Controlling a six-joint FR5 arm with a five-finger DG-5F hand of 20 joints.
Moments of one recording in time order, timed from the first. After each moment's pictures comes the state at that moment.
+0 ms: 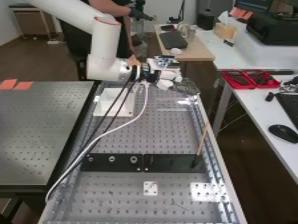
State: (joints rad) arm 1.74 -2.17 -1.51 -2.87 -1.69 -0.70
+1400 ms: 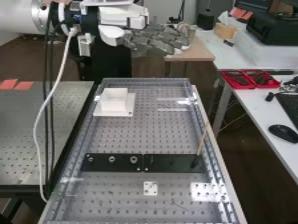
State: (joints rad) arm 1.58 -1.65 -1.72 -2.97 -1.48 -0.68
